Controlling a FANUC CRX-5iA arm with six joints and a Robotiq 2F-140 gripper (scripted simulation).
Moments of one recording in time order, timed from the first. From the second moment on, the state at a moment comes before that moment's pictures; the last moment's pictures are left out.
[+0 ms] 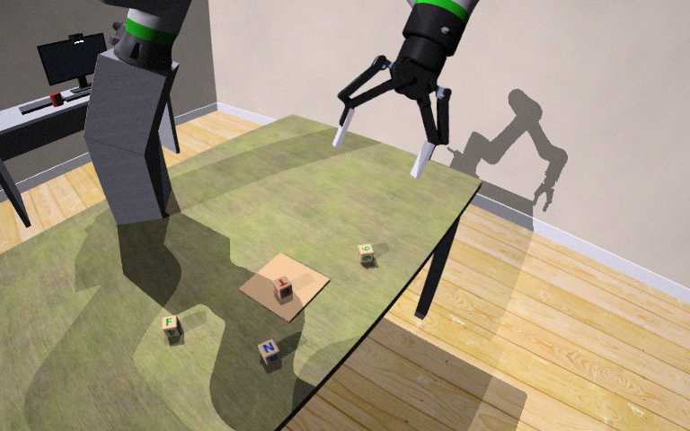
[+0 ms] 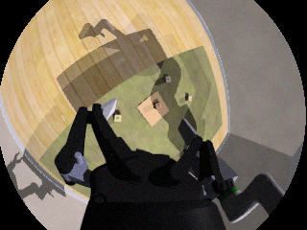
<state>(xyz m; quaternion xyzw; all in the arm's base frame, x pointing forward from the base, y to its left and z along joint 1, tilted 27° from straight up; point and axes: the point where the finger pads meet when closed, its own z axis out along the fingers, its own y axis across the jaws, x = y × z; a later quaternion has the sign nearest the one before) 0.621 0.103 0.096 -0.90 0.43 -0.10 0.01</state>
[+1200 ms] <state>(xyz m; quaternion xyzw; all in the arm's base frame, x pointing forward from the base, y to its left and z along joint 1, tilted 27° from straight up) 0.521 0.012 0.248 -1.00 0.07 -0.02 -0.01</state>
